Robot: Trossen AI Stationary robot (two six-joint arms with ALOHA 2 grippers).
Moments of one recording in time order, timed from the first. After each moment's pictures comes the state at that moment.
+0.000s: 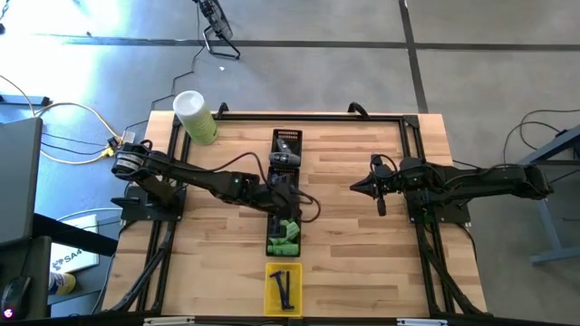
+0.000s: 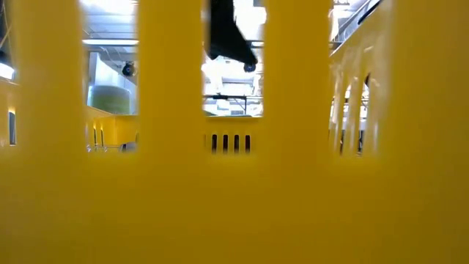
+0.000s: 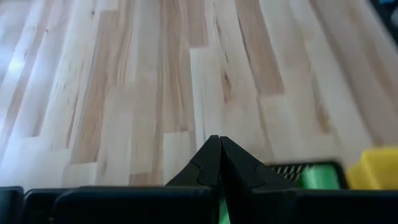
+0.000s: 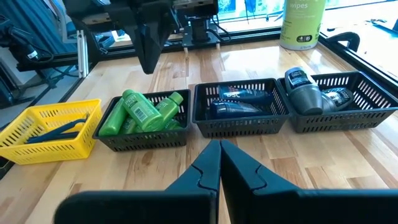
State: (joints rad) left arm -0.16 1.64 1.26 -0.29 -0.11 -0.03; right arm -0.07 0.61 0.31 0.01 -0.08 0.11
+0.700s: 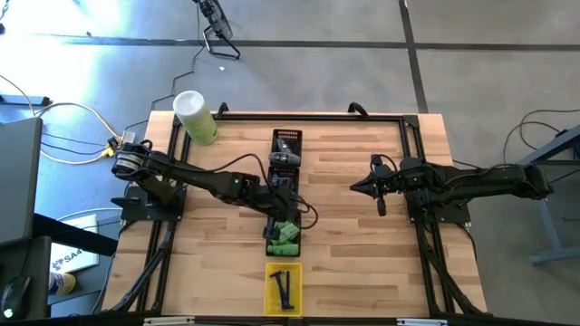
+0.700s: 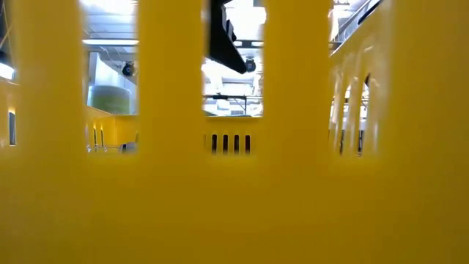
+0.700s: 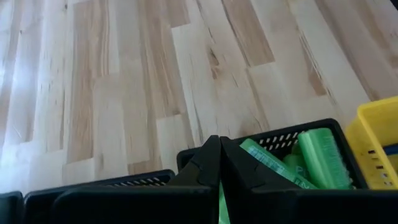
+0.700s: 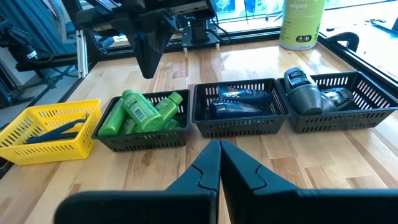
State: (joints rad) left arm -0.16 1.64 1.26 -0.37 -0.07 0.10; right arm -0.07 0.61 0.31 0.01 -0.08 0.11
